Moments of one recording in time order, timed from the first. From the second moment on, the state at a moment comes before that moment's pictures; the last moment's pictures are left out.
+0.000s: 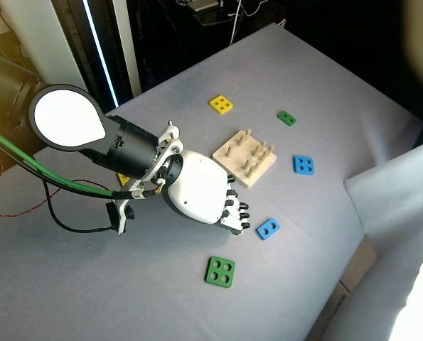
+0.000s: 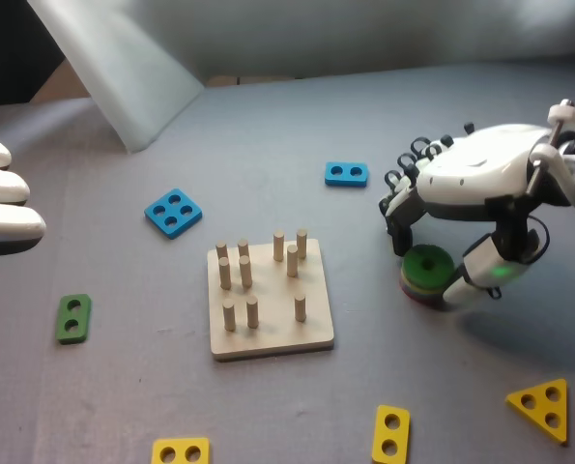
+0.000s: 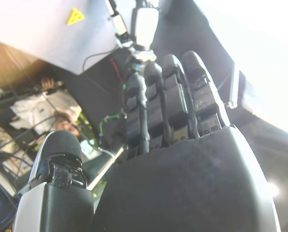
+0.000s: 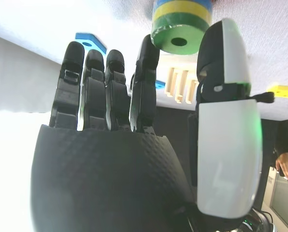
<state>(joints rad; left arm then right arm) 0.30 -0.03 0.70 1.46 -0.90 -0.33 -0.55 -1.13 1.15 -1.05 -0.07 0.07</state>
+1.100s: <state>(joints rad) 0.30 -0.03 0.71 1.46 -0.90 -0.33 -0.56 -1.16 1.18 -1.05 -0.06 0.07</state>
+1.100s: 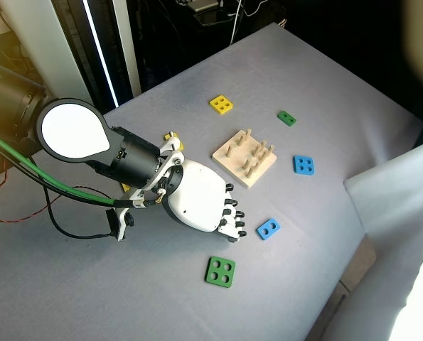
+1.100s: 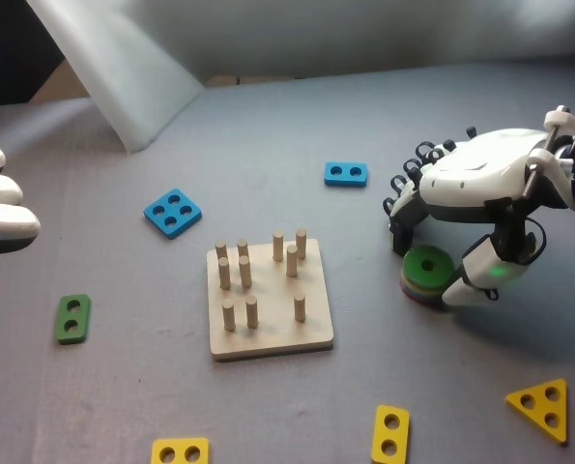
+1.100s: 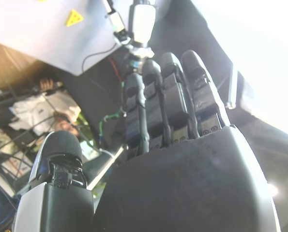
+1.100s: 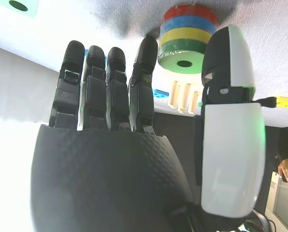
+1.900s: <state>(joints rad) 0.30 -0.03 0.71 1.46 -0.90 -0.33 -0.56 -1.16 1.16 -1.05 -0.07 0.04</state>
